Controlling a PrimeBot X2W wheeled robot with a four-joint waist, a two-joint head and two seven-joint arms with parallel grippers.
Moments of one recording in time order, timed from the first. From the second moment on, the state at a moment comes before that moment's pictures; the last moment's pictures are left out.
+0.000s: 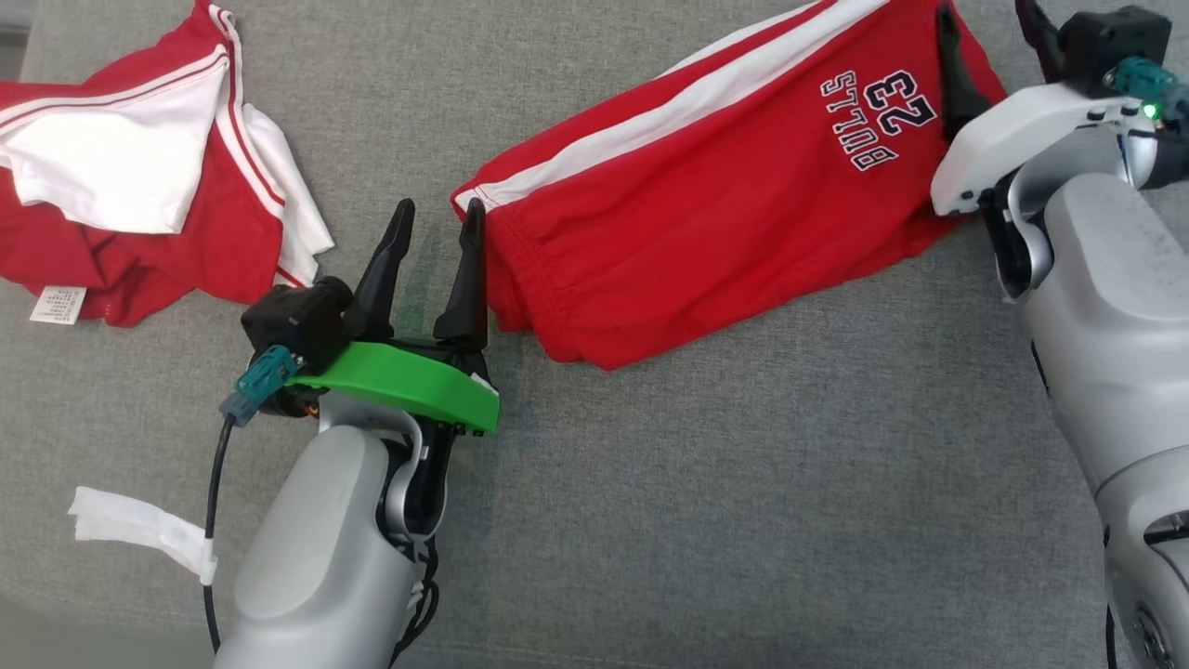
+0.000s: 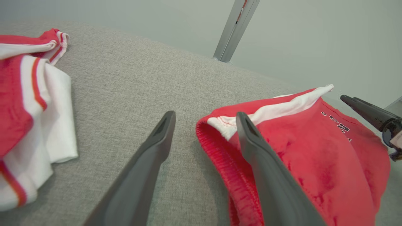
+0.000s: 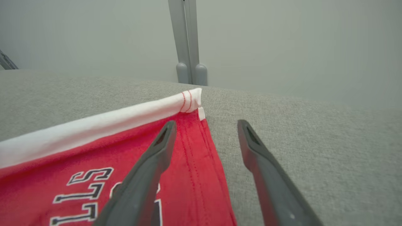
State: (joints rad) left arm -0.52 0.05 -0.35 0.41 -0.57 -0.06 -0.26; right arm -1.02 -0.20 0.12 0.98 0.17 0.13 -0.26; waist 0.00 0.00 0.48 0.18
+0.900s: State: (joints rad) left arm -0.38 0.05 -0.25 0.44 -0.44 -0.06 -0.26; right arm -0.91 -0.20 0.29 1.17 0.48 0.13 -0.24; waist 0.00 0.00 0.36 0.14
